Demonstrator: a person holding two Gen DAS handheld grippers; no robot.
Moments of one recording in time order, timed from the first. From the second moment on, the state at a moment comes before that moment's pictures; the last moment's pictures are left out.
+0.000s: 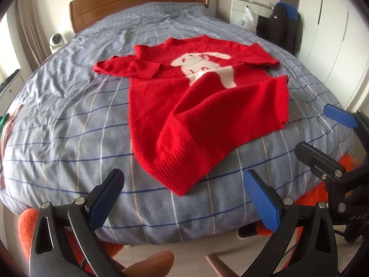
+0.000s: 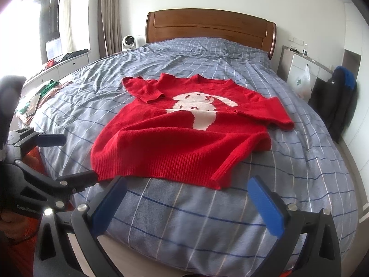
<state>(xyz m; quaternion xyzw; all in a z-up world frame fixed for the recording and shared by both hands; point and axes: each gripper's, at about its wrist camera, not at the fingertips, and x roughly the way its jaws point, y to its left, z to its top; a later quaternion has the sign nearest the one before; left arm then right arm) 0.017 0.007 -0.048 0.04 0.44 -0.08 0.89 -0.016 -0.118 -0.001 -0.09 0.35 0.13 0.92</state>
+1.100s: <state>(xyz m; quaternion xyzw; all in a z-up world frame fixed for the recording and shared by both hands) 0.016 0.008 -0.048 0.05 0.44 -0.08 0.89 -0.014 -0.119 0.003 -0.09 0.34 0.12 0.93</state>
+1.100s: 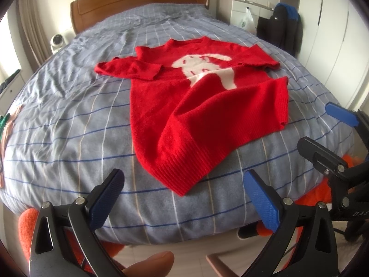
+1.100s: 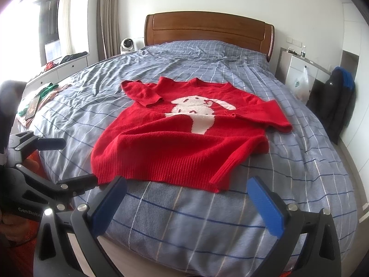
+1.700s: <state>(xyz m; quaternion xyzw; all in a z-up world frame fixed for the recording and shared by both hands) 0.022 0.042 -0.065 -0.01 0.49 -0.05 0.87 -0.014 -0.131 0.004 -0.08 0.35 0.11 0.93</state>
